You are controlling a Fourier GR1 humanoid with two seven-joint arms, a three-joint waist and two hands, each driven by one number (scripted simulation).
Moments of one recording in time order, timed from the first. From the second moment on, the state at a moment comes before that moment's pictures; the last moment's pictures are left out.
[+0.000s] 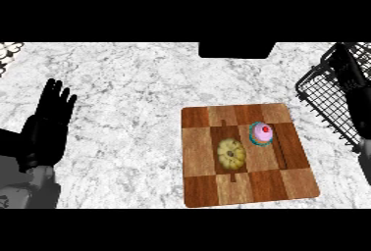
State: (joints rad) left arm -0.13 0.26 -0.01 -1.65 0.38 0.35 0.17; right arm -0.31 -0.55 0.06 -1.47 -0.13 -0.12 -0.06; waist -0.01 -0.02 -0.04
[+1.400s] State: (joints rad) left arm -0.12 0.47 -0.13 -1.49 0.04 0.26 0.07; right arm -0.03 -0.68 0.45 -2.16 0.63 -0.09 0.79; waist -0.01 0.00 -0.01
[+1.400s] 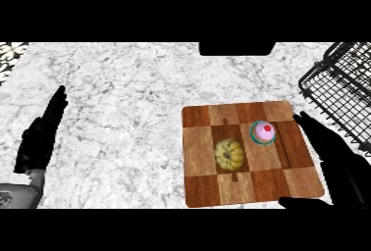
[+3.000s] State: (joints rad) left arm -0.18 0.42 -0.09 -1.39 0.01 0.22 0.04; right arm -0.33 -0.16 0.66 -1.80 0.94 0.31 1.15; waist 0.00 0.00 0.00
